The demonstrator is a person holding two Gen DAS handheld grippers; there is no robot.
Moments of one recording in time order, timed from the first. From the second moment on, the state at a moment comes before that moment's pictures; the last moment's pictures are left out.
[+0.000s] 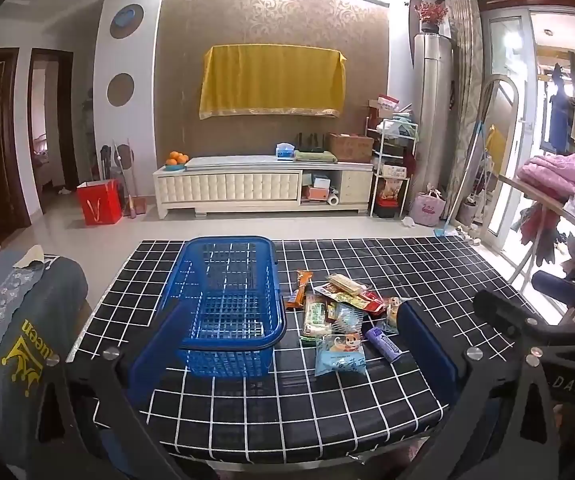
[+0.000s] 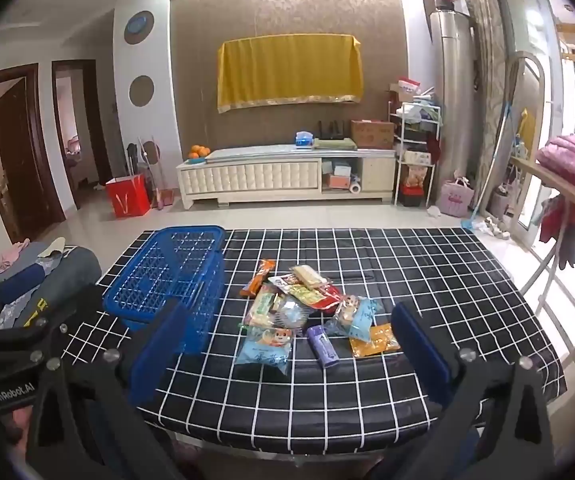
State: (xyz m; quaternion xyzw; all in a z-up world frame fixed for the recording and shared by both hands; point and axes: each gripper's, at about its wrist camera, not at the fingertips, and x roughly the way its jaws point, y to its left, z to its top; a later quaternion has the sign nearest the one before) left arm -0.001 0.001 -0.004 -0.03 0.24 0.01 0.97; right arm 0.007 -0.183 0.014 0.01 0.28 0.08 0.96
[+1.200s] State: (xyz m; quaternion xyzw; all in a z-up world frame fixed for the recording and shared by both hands) left arm 0.001 0.001 -0.007 -0.02 0.24 0.02 0.97; right arm 0.008 -0.179 0.009 0.01 0.29 0.09 0.95
